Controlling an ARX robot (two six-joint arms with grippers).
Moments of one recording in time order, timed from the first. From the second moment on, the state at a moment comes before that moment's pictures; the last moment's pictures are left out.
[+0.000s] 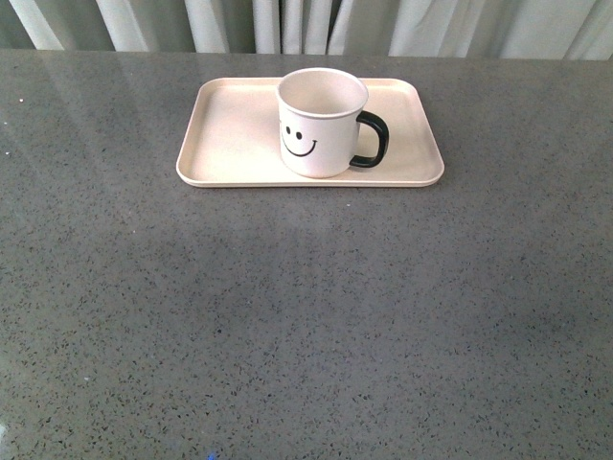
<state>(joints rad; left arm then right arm) -0.31 1.87 1.10 0.51 -0.23 -0.06 0.00 0.00 0.02 0.00 0.00 0.00</state>
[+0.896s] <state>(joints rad) -0.08 1.18 0.13 1.05 -0.07 -0.01 0.00 0.00 0.02 0.00 0.00 0.00</state>
